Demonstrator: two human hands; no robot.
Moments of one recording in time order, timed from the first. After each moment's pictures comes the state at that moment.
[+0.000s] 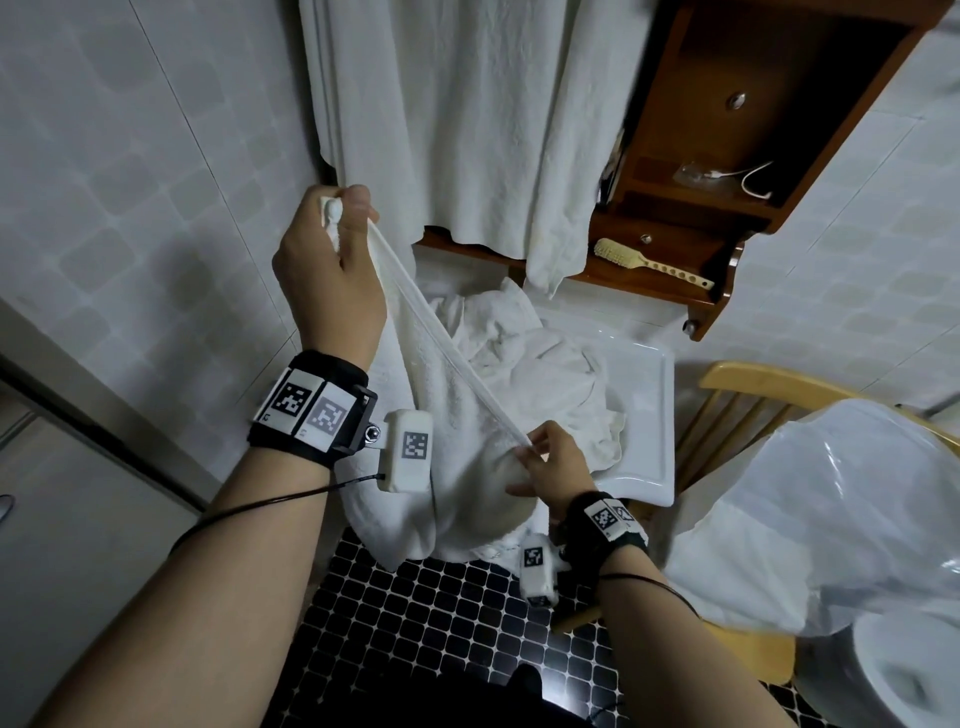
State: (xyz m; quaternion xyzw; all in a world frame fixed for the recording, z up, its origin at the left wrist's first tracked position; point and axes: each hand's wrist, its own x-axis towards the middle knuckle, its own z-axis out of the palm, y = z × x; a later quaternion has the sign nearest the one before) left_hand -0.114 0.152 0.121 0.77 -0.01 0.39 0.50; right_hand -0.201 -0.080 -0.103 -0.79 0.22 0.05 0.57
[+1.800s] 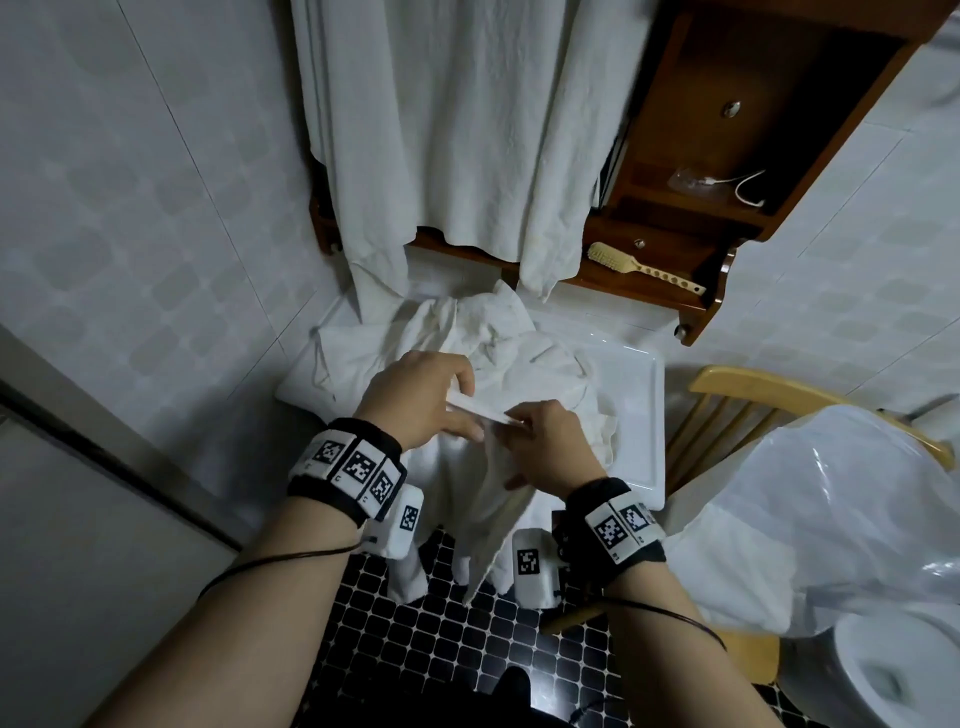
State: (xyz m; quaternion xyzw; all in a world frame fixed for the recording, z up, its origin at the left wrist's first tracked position) left_hand -0.133 0.133 0.029 0.94 -0.19 -0.07 0.27; right_hand -0.198 -0.063 -0.006 -0.88 0.10 0.05 0.46
